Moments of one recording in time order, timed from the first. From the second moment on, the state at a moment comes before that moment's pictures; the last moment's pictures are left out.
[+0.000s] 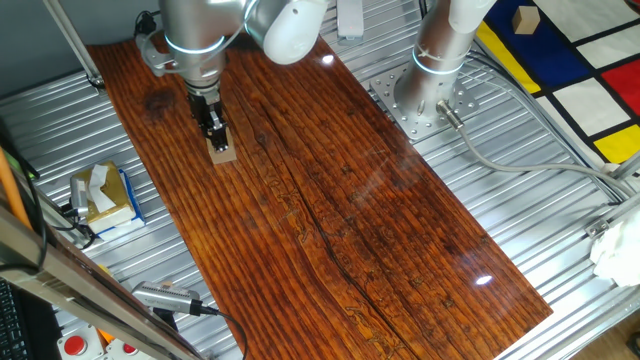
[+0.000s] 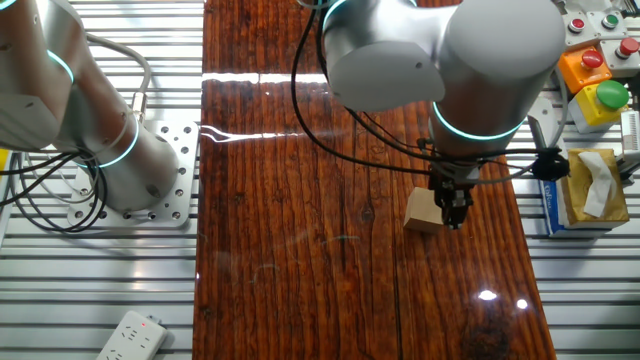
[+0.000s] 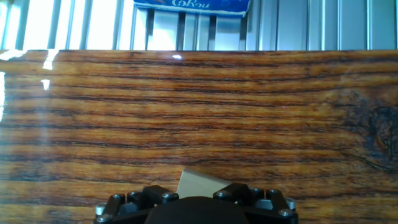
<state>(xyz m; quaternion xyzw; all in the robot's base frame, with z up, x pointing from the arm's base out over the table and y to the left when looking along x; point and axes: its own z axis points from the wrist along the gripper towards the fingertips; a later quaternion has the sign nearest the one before) 0.568 -0.078 0.081 -0.05 1.00 0.00 0.06</state>
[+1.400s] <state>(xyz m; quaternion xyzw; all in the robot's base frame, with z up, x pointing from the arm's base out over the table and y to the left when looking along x) 0.568 -0.076 0.081 -0.10 0.99 -0.06 0.05</state>
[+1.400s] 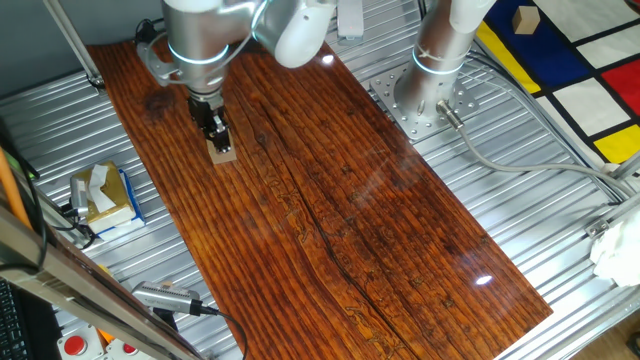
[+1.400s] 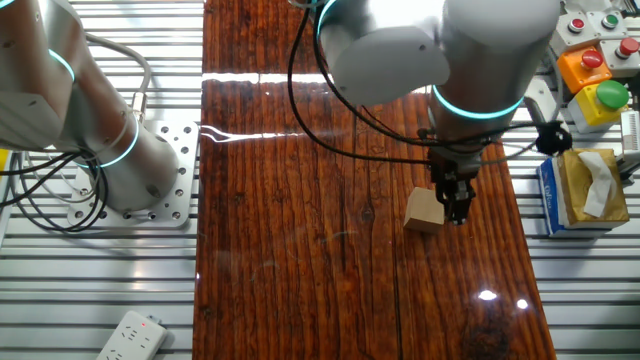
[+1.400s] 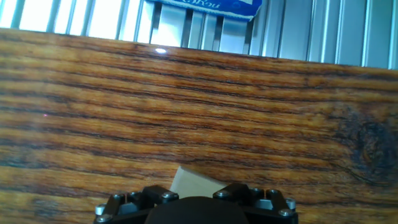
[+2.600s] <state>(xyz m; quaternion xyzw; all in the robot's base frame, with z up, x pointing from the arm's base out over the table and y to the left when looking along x) 0.568 -0.079 0.081 -0.05 1.00 0.00 0.06</state>
